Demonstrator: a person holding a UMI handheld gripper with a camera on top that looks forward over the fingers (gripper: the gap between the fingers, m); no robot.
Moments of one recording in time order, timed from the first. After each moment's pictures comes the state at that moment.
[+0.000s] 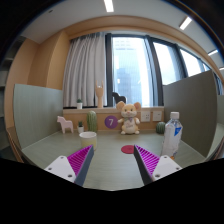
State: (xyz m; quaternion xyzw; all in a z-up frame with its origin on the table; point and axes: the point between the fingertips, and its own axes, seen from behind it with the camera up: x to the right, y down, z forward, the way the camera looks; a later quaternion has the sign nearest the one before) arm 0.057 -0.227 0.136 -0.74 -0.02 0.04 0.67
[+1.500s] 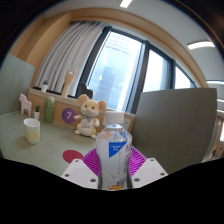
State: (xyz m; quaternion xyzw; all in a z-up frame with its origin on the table) arm 0.242 -0.117 0.136 -0.74 -0.02 -0.16 0.66
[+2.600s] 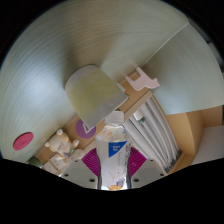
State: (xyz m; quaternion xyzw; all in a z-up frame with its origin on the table) arm -0.046 0.043 0.156 -0.16 -0.67 -0.64 0.33
